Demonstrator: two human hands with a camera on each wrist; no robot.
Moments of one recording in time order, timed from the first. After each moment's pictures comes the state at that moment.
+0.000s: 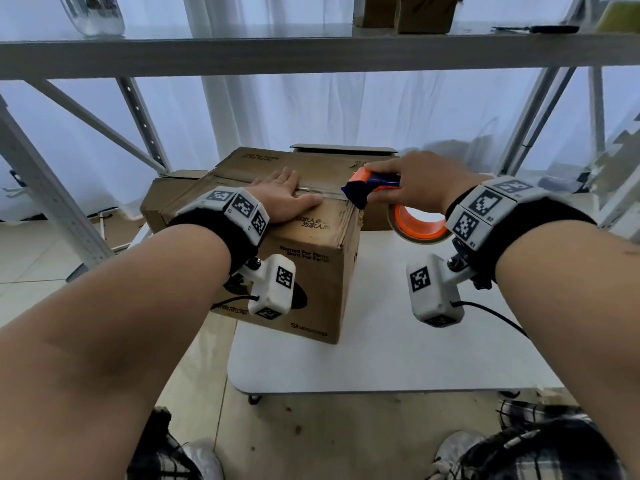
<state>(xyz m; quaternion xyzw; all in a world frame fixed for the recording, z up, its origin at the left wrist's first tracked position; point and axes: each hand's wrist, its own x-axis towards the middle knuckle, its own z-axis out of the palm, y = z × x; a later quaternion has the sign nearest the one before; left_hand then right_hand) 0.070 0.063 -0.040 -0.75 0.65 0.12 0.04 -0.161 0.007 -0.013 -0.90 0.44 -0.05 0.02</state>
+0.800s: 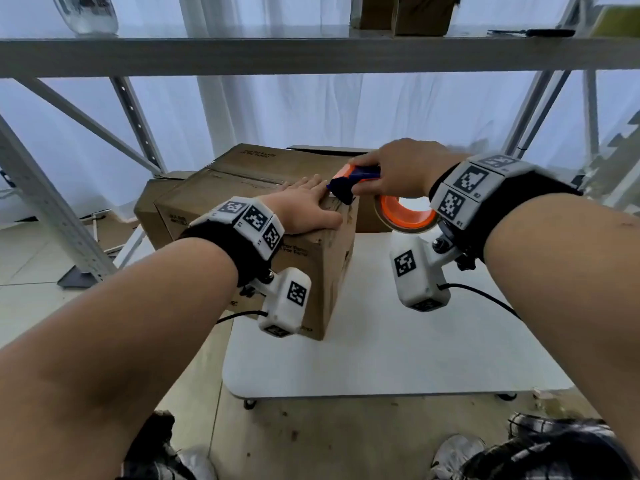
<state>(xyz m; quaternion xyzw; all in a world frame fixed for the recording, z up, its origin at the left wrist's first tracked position) 0.038 0.059 -0.044 -0.70 0.71 0.11 0.02 -0.138 -0.001 0.003 -0.89 0.45 0.00 -0.04</state>
